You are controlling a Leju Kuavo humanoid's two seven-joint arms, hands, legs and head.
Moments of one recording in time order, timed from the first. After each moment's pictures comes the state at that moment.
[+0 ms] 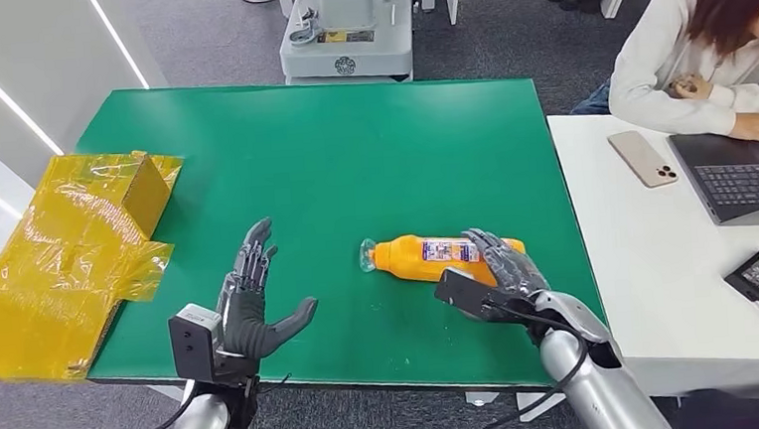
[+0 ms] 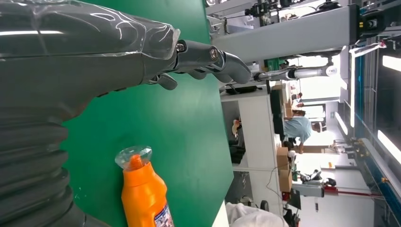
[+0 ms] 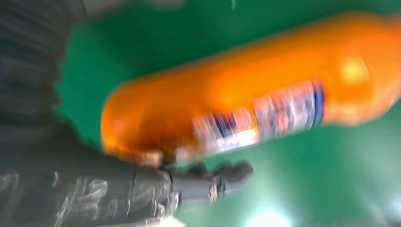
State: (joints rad) left arm -0.06 -0.10 -0.32 -1.40 0.01 0.01 -0.41; right arm -0.35 -0.14 0.37 -1.14 0.76 0.27 -0.01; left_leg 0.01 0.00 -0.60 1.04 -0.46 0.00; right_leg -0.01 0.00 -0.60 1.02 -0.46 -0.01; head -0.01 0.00
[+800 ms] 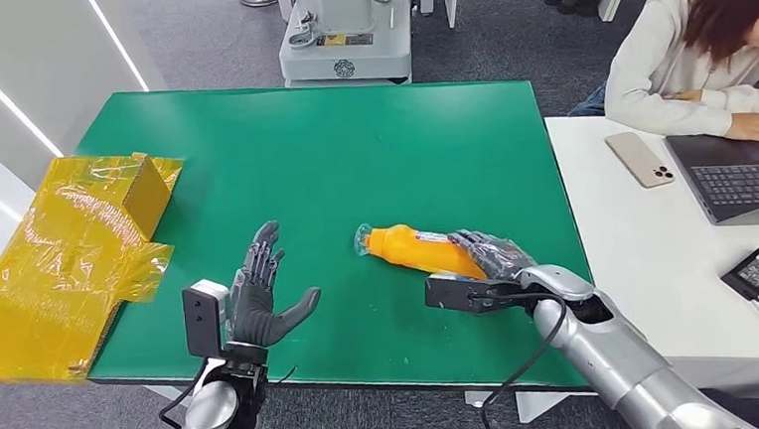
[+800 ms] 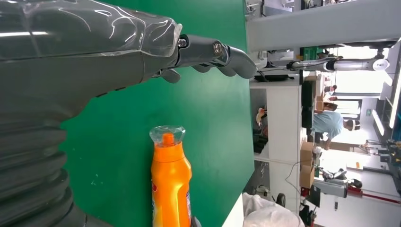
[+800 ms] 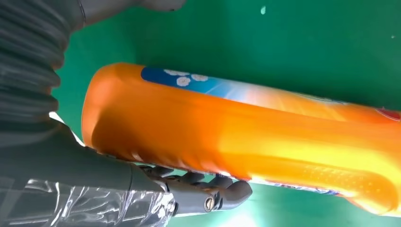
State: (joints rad) left arm -0.12 -0.10 -0.33 -1.26 0.10 0.05 -0.39; right arm -0.60 -0.26 0.70 -0.92 0.67 0.35 0.01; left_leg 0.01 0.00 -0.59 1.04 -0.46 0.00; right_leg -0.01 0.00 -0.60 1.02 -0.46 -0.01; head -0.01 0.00
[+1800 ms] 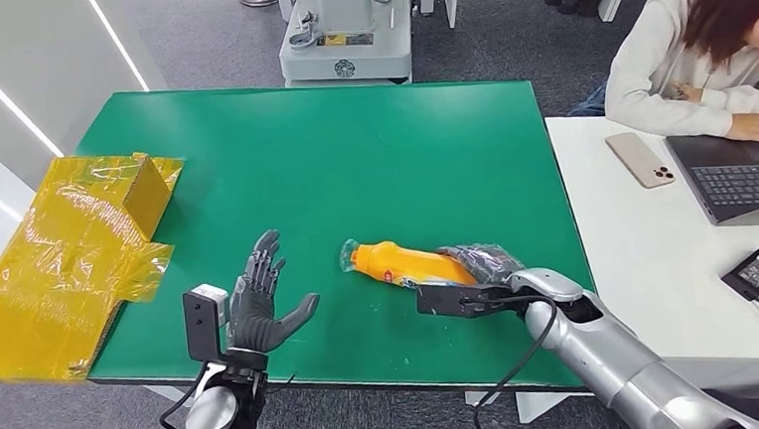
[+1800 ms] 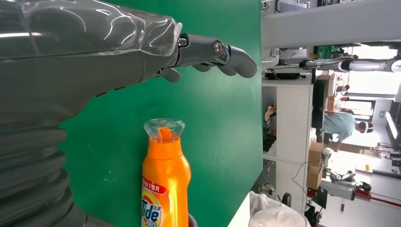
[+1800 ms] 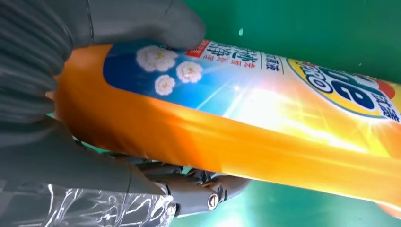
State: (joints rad) left arm -0.11 -0.10 -0.33 -1.24 0.14 0.04 -0.39; right arm -0.64 -0.27 0.81 -0.88 0.61 0.33 0.01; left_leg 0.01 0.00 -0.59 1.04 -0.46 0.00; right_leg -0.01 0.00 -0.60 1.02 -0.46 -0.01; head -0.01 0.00
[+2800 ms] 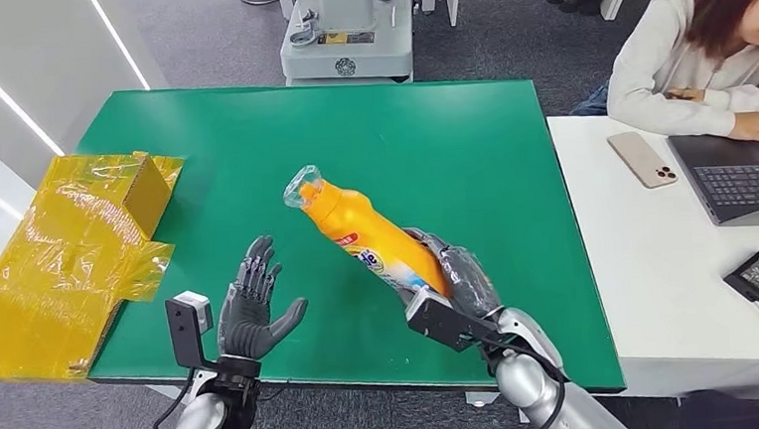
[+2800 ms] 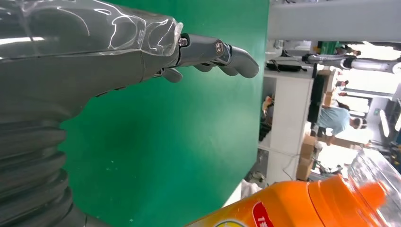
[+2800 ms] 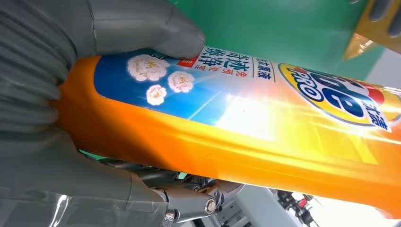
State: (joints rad) left arm -0.08 -0.10 -0.27 -1.25 0.22 -0.06 -0.40; right arm -0.35 -0.12 0.64 -1.14 0.40 -0.17 -0.29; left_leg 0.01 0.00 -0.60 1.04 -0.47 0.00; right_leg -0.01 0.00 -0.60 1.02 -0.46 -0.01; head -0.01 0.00
